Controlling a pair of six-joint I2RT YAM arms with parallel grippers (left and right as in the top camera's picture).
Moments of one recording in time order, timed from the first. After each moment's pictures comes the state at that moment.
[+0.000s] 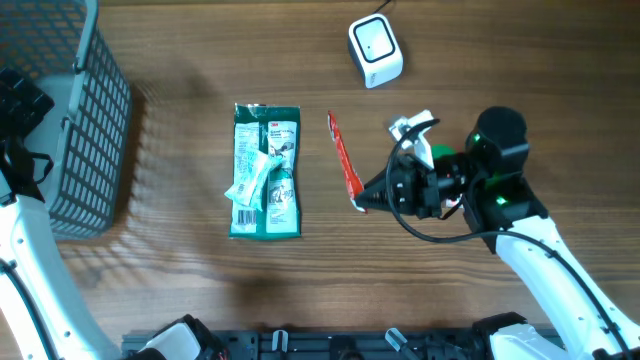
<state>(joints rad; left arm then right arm) 0.54 1.34 1.47 -0.73 -0.16 -0.24 0.25 1.24 0.70 0.33 -1.56 0.71</state>
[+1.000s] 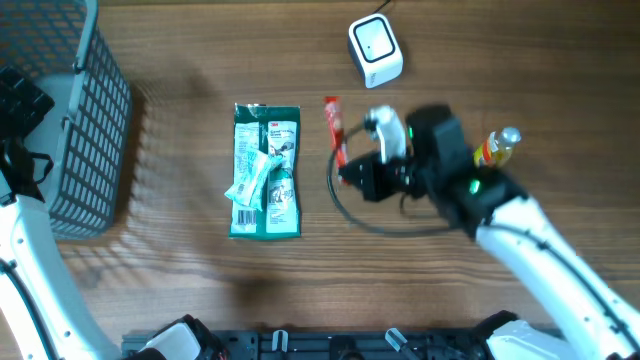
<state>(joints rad) 0.54 1.34 1.47 -0.73 -0.16 -0.24 0.49 1.32 1.07 -0.57 -0.50 0.30</state>
